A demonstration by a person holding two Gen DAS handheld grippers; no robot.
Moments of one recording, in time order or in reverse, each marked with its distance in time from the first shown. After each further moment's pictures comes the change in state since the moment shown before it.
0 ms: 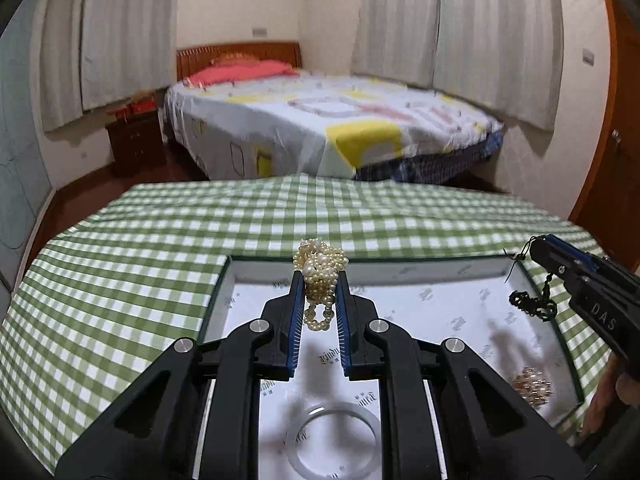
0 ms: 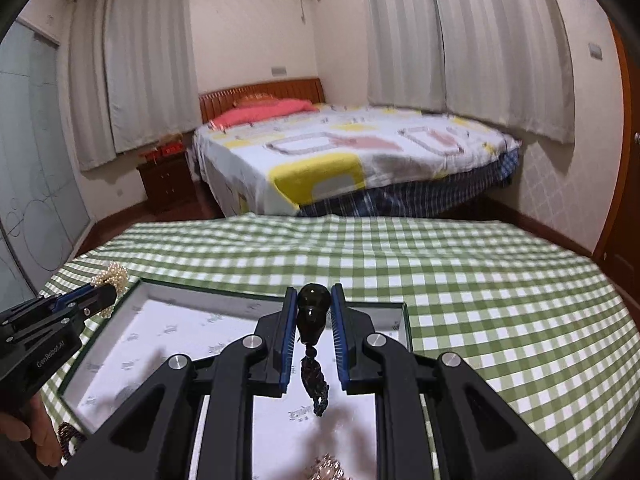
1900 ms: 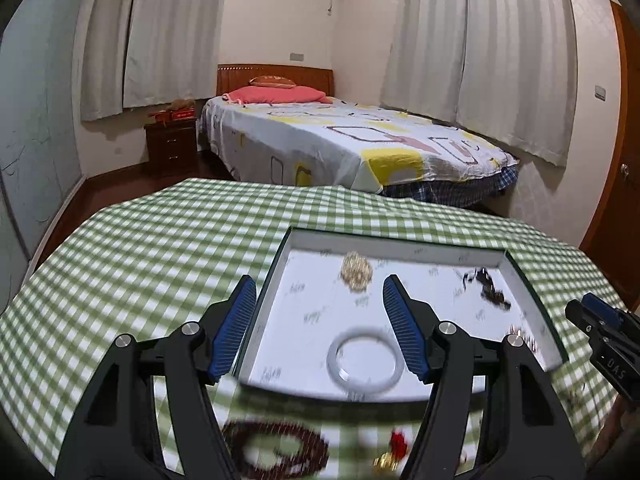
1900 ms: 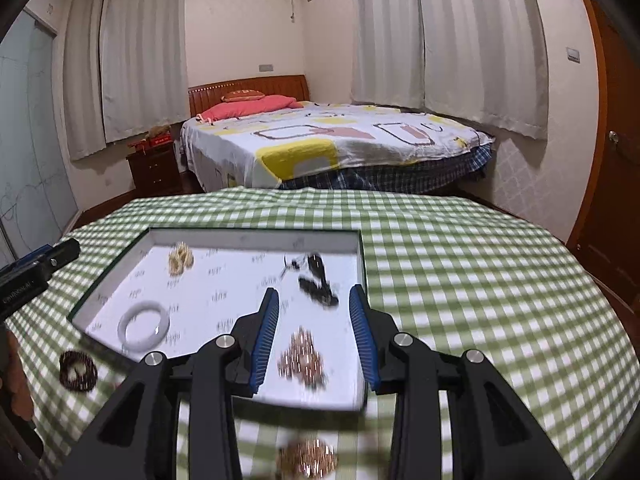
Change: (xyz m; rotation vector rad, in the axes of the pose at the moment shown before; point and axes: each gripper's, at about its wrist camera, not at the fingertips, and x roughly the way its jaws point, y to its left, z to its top) left arm -0.095 0.028 -0.060 -0.103 -0.131 0.076; right arm -0.092 -0.005 -0.070 -0.024 -0.031 -0.083
